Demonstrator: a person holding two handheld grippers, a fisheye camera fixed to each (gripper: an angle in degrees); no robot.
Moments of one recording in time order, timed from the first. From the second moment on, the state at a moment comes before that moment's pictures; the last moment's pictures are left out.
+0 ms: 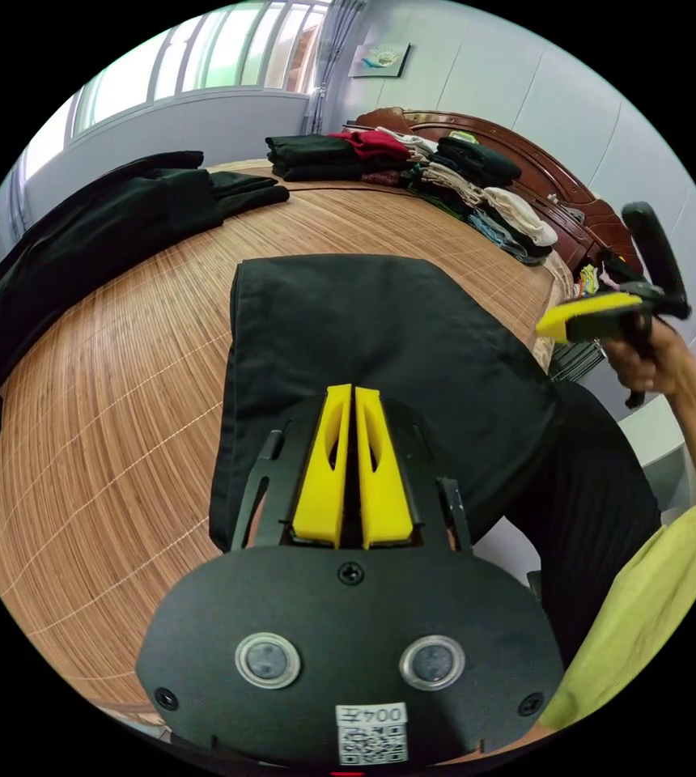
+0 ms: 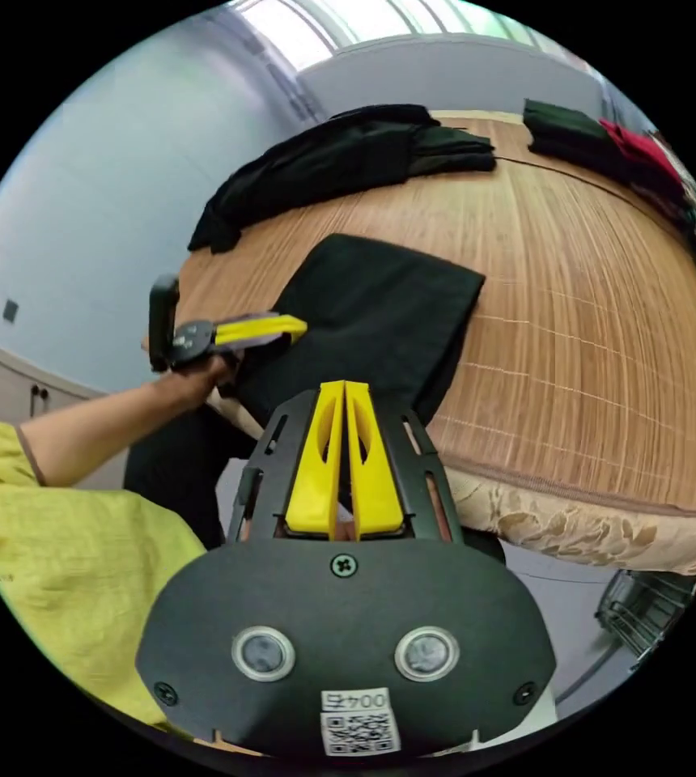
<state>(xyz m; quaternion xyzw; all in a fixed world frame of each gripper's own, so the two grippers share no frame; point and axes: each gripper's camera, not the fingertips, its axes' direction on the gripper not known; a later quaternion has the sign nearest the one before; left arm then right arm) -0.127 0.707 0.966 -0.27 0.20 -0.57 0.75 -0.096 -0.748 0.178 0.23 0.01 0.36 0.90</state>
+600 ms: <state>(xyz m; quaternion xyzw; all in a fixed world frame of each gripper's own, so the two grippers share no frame) -0.140 0.735 0.982 -0.25 0.21 -0.59 0.74 -0.180 -0.875 0.245 0.06 0.13 0.32 0.94</state>
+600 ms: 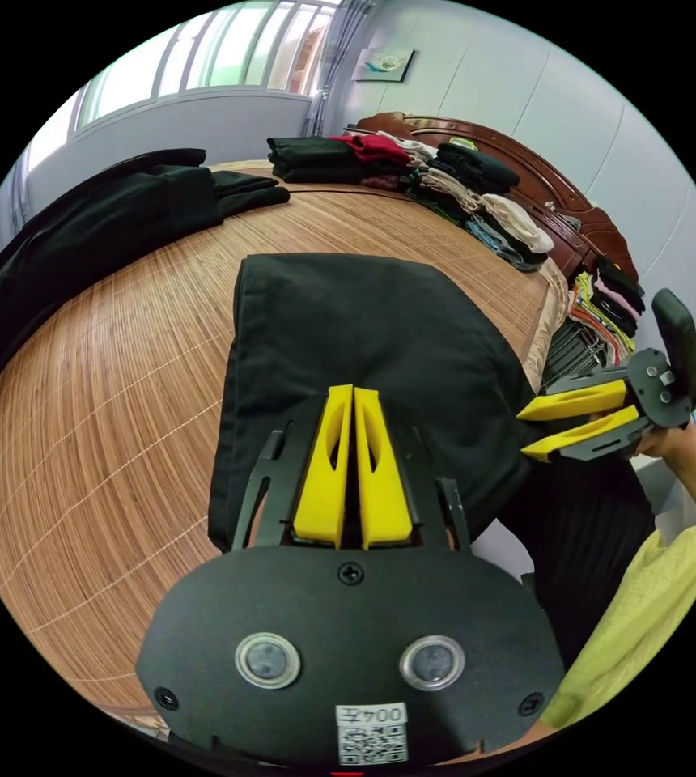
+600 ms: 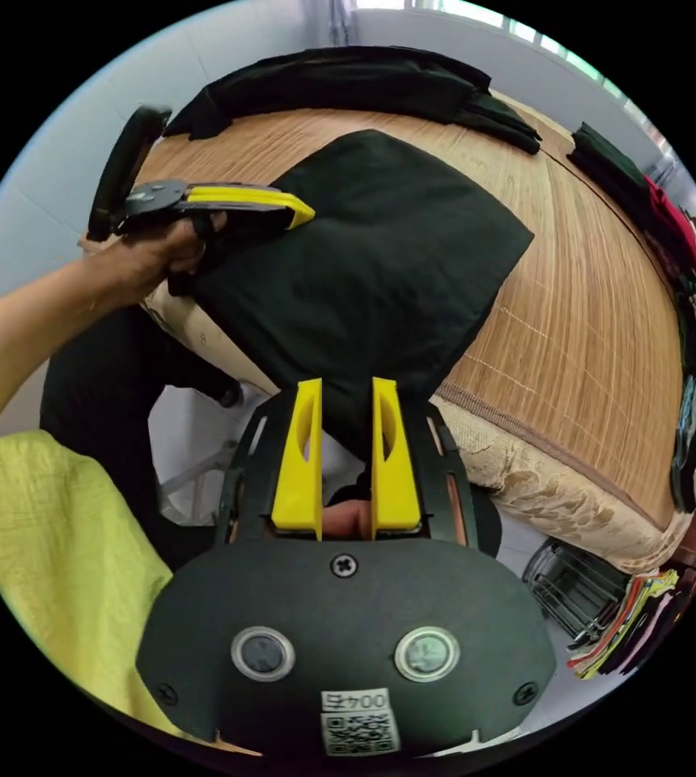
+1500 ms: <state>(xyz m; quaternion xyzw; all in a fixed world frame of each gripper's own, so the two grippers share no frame) -0.325 0.934 1.022 -0.19 0.21 -0.76 0.59 -0.066 -1.062 0.191 -0.22 0.11 0.23 0.94</state>
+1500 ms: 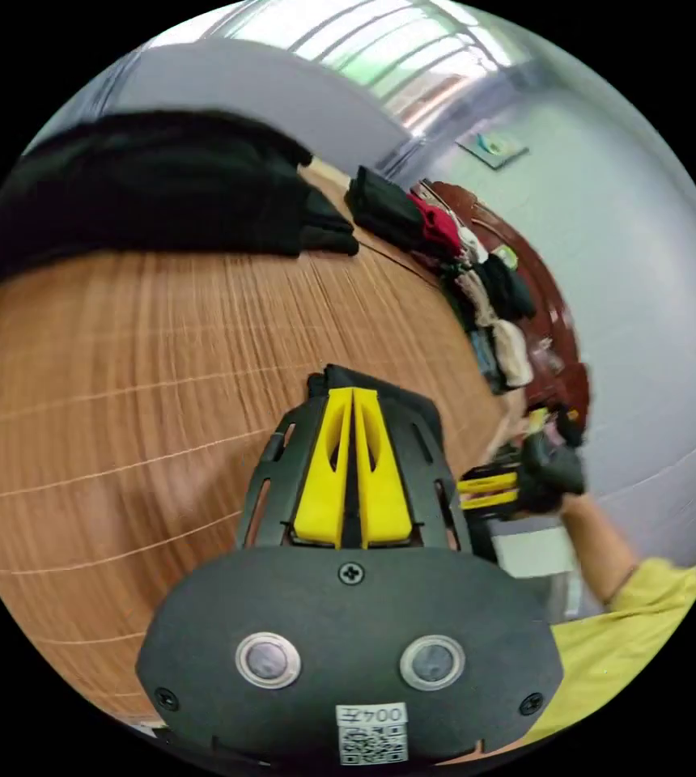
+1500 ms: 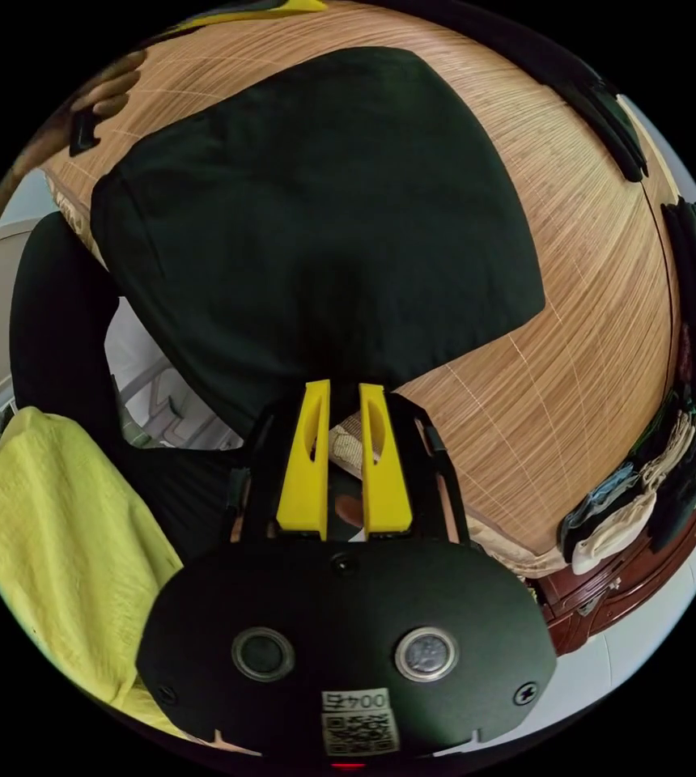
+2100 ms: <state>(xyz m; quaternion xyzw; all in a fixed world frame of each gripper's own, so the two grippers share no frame) -0.335 1.094 1.177 -0.17 0.45 -0.82 0.30 -0.033 -1.092 0.168 -0.22 0.08 0.21 0.95</state>
